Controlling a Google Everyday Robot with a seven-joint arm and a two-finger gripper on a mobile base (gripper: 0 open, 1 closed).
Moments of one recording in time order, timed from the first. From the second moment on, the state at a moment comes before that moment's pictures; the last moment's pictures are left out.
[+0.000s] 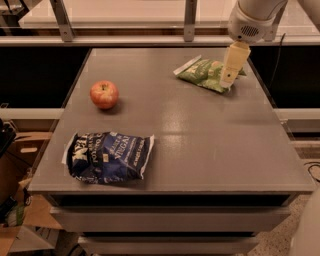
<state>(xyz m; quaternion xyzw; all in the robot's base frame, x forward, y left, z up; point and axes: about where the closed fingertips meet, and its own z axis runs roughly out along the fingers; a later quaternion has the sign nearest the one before) 0.656 -0.193 0.944 -0.60 0.77 -0.08 0.18</state>
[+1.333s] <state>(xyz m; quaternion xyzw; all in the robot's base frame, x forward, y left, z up) 0.719 -0.182 0.862 -0.47 0.87 0.00 0.15</state>
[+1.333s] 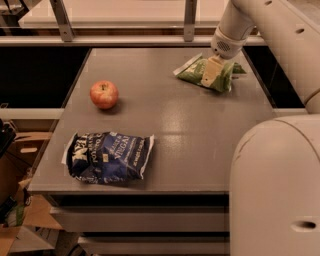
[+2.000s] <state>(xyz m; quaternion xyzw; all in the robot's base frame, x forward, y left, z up) 0.719 -0.183 0.848 -0.46 0.88 0.02 0.14</state>
